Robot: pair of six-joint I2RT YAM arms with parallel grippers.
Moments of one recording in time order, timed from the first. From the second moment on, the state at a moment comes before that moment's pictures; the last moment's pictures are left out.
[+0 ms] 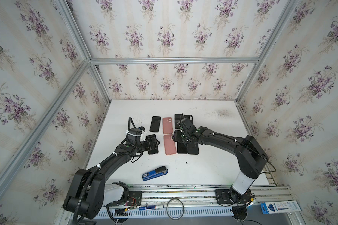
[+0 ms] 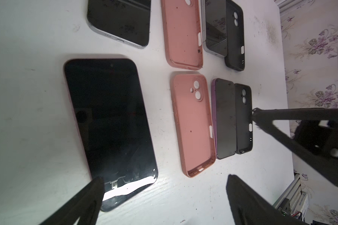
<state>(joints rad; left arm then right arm) -0.26 1.26 0.59 -0.19 0.35 -0.51 0.70 1.71 1.15 -0.39 -0.06 0.80</state>
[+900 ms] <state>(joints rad) -0.27 1.52 0.78 -0.25 0.24 -0.48 0.27 1.50 0.71 -0.28 -0.24 0.60</state>
